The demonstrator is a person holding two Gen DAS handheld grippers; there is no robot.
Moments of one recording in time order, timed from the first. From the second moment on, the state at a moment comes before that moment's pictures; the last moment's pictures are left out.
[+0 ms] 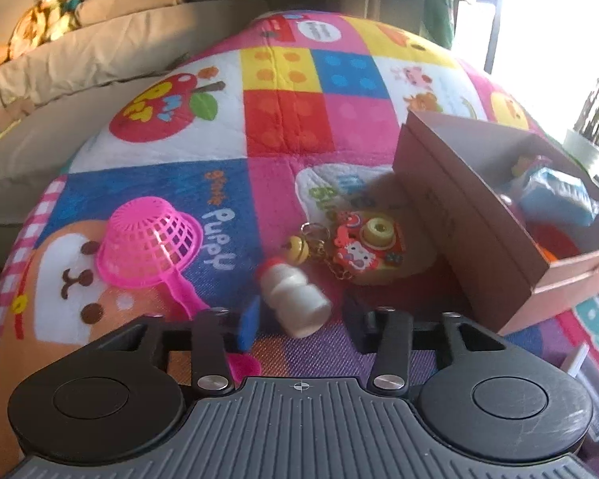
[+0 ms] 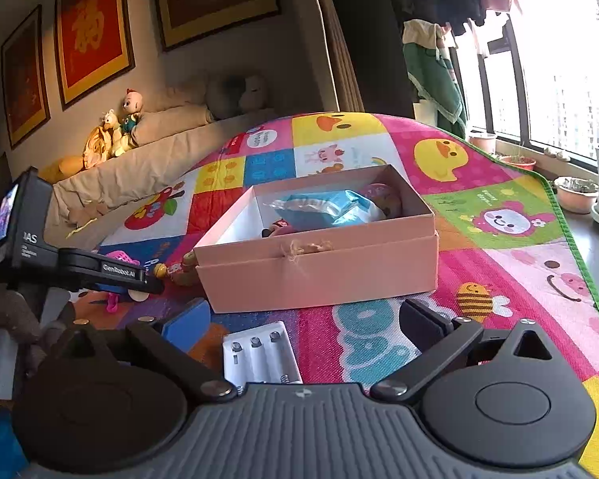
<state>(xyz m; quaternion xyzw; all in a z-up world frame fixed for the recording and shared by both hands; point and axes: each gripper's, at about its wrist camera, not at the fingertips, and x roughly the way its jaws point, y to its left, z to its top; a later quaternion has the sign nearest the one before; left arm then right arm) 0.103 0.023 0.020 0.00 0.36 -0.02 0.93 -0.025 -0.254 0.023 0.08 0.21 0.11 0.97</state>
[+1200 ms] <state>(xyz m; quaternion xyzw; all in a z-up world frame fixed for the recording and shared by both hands) -0.018 0.047 0.043 0.03 0.37 -0.13 0.92 -0.014 -0.247 0.021 0.07 0.25 0.10 0.96</state>
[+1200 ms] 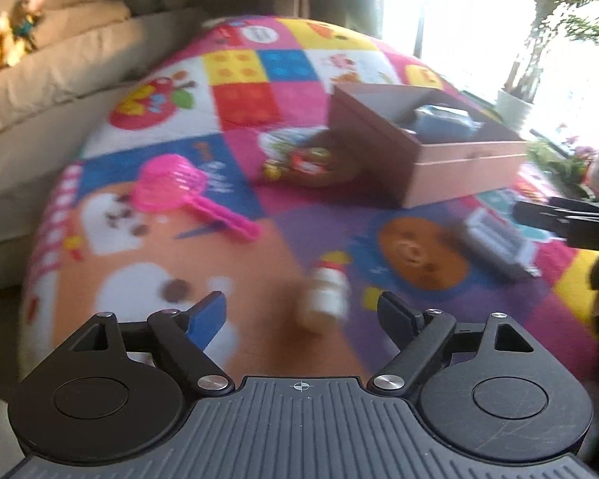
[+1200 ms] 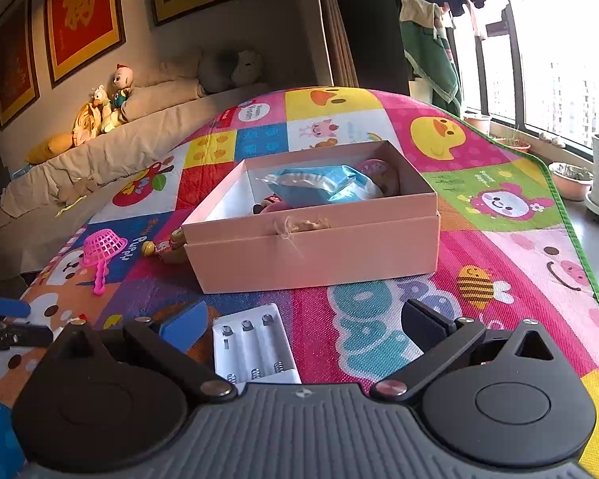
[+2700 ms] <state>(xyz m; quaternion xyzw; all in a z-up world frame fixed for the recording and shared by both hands) -0.004 0.029 0.021 0.07 0.37 -0.18 0.91 -0.015 -0.247 0.021 0.07 0.25 0.10 0.96</state>
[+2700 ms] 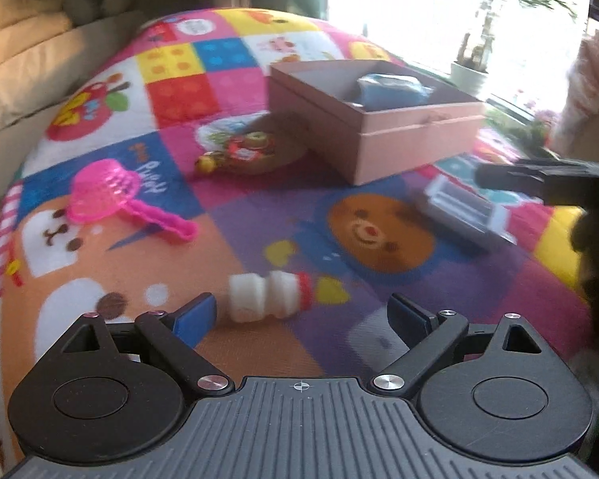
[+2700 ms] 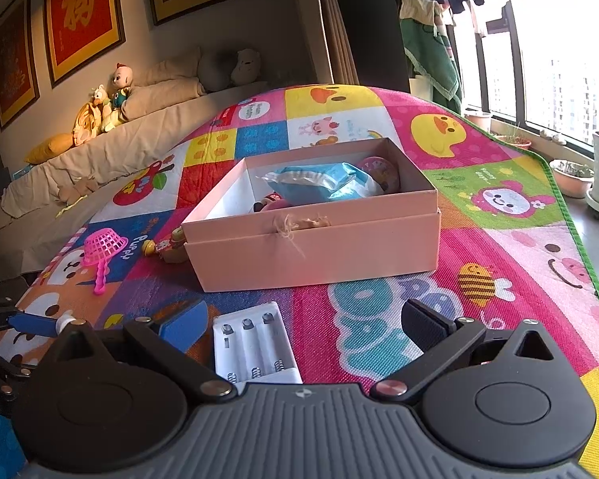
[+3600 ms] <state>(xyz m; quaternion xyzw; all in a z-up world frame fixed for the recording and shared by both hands) -0.015 0.023 0.069 0.04 0.30 -0.15 0.94 -0.012 -0.212 0.057 -0.07 0.34 0.24 0.91</state>
